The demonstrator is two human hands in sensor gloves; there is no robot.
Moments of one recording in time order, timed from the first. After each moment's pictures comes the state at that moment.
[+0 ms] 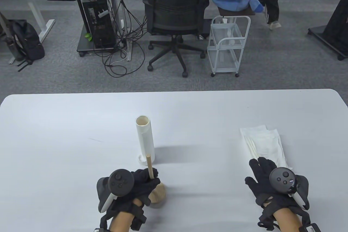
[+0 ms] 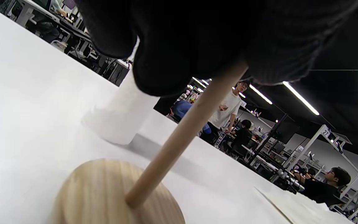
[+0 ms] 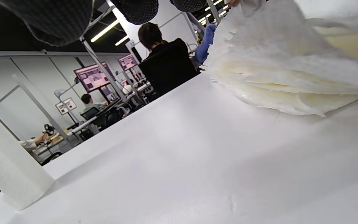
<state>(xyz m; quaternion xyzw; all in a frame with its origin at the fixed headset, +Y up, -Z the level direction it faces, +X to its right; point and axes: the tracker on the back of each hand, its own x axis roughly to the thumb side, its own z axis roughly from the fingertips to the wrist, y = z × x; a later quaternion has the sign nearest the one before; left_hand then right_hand) -0.187 -0.705 -0.315 0.04 -0.07 0.31 0.95 0.286 -0.727 -0.323 0.03 0.02 0.96 0.28</state>
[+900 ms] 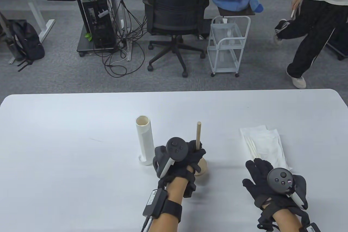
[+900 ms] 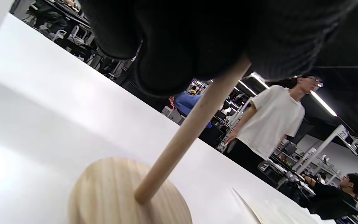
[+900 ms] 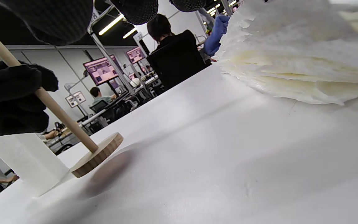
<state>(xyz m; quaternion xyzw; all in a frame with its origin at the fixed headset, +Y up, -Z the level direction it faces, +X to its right) -0.039 -0.700 -0.406 0.02 -0.04 0.32 0.95 0.279 -0.728 -0.323 0.05 0.03 0.96 0.28</state>
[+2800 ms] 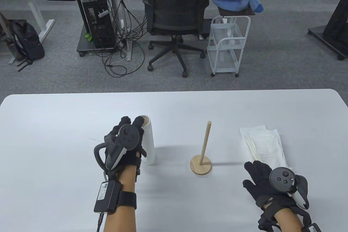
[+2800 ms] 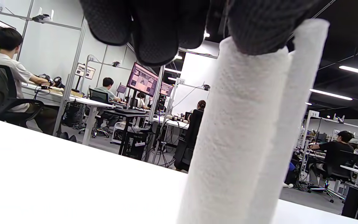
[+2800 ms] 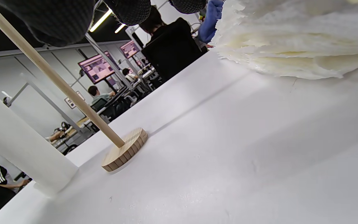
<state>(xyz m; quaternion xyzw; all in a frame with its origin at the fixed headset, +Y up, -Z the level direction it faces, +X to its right) -0.188 -0.620 -0.398 0.13 0.08 0.13 0.98 0.281 -0.730 -0.322 0.05 0.06 0.94 0.32</state>
